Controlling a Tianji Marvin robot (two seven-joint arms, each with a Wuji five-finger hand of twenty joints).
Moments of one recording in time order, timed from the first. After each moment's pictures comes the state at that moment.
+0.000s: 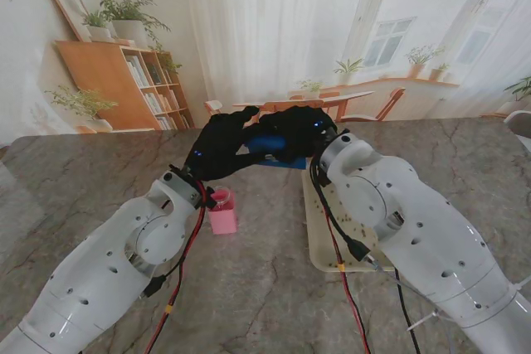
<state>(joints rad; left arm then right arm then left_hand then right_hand) 1.28 -1.14 -0.99 -1.58 0.86 -0.19 0.27 -1.15 -1.07 0.99 -1.70 -0.96 -0.01 0.14 0.79 0.00 -0.04 -0.08 0.41 -0.16 0.45 0.43 0.36 0.26 0.09 0.41 0.39 0.23 0.23 0.50 0.09 0.25 0.70 0.71 0.52 -0.91 1.16 -0.33 0.61 -0.24 1.32 0.69 1.23 -0.13 1.01 0.59 1.28 -0.17 1.22 0.57 1.11 -0.08 1.61 0.49</state>
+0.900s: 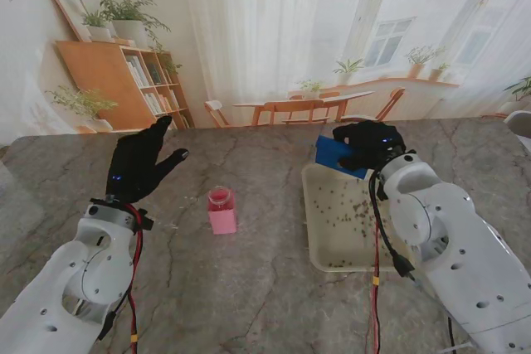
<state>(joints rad) 1.66 -1.12 -1.35 -1.83 0.92 0.02 0.28 -1.39 -1.06 1.29 -1.71 -1.11 0.04 0.14 0.86 0.08 -0.04 -0.08 0.34 0.37 0.12 0.43 0.50 0.25 0.13 0.43 0.46 0.21 0.23 0.46 0.15 0.23 0.69 0.69 0.52 -0.80 1.06 -0.34 0.68 -0.39 1.39 0.68 1.14 -0.15 0.96 0.57 1.28 -0.17 0.98 0.48 1.05 0.01 1.43 0.35</state>
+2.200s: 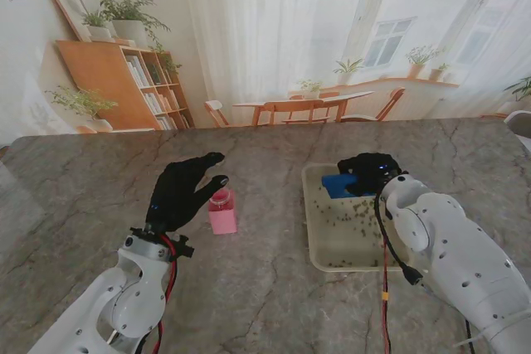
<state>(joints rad) 1.69 -1.15 -1.19 -1.77 0.83 -0.14 0.48 -1.24 -1.02 1.13 -1.30 -1.15 -0.09 0.02 0.91 0.06 -0.04 -0.08 0.57 0.25 0.23 0.61 0.71 0.20 0.20 0.52 0.61 0.20 0.31 0.52 0.28 0.22 0.80 0.69 0.51 -0.62 0.98 -0.33 0.54 -0.38 1.39 0.68 0.94 -0.11 0.96 0.54 1.08 -0.14 0.87 0.42 0.83 0.10 1.31 0.27</state>
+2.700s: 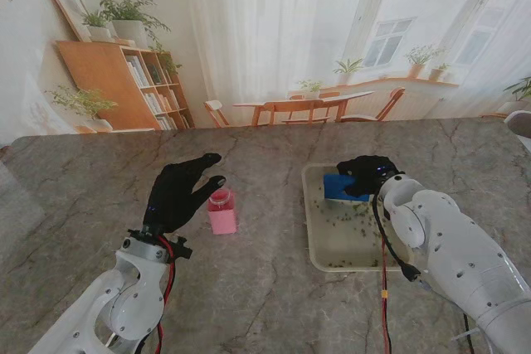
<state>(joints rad) 1.71 -1.15 -1.20 -1.78 0.82 -0.14 0.48 -1.17 -1.02 1.06 -1.21 -1.11 -0.09 0.02 0.91 0.06 -0.04 -0.08 0.57 0.25 0.23 0.61 0.72 0.20 0.20 0.52 0.63 0.20 0.31 0.52 0.28 0.22 0.81 0.69 0.48 -0.58 0.95 -0.31 0.48 -0.30 1.41 0.67 0.89 -0.05 0.95 0.54 1.03 -0.10 0.87 0.42 0.77 0.12 1.31 0.27</state>
